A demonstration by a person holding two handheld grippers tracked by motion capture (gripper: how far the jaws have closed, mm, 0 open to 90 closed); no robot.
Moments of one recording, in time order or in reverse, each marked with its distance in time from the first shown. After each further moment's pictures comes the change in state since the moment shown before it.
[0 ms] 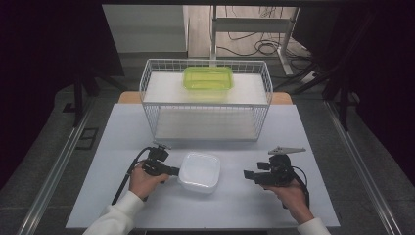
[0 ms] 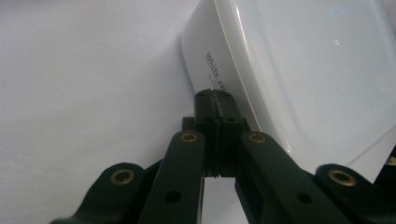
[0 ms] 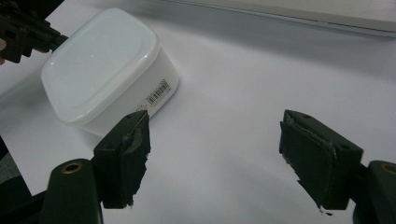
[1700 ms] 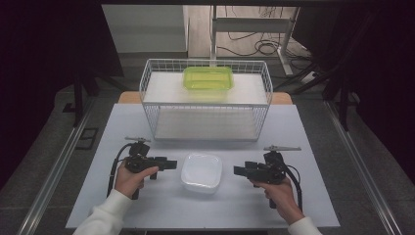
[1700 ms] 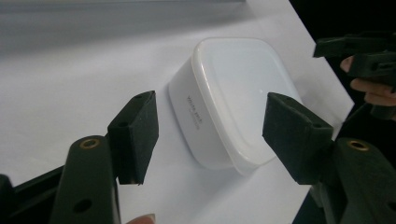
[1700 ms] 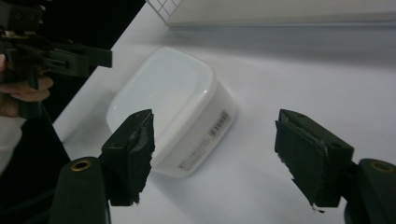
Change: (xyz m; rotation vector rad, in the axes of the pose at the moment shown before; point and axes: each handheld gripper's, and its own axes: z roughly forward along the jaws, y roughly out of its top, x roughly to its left) left arm 0.012 -0.009 -0.049 -0.228 -0.148 -0.065; right arm 0.015 0.008 0.013 -0.070 0.166 0.168
